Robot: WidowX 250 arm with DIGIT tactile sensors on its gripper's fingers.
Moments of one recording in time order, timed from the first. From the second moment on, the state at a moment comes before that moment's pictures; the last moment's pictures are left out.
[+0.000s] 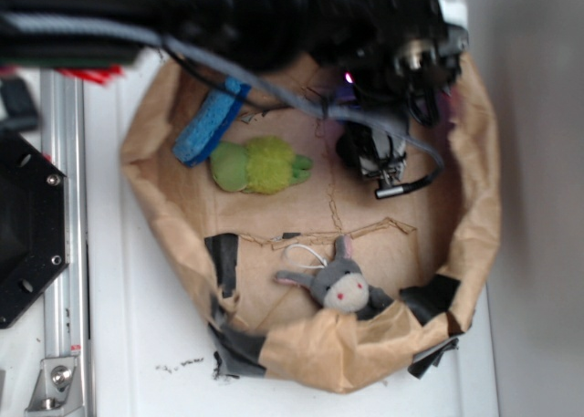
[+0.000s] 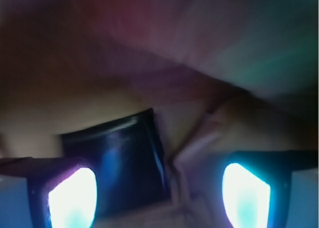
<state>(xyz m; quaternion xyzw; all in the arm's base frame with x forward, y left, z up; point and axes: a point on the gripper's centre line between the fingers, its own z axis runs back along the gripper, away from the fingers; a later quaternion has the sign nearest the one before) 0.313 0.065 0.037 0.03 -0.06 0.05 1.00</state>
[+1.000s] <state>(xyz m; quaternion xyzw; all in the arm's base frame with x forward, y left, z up) 0.273 -0.024 0.022 -0.09 -0.01 -0.09 0.99</state>
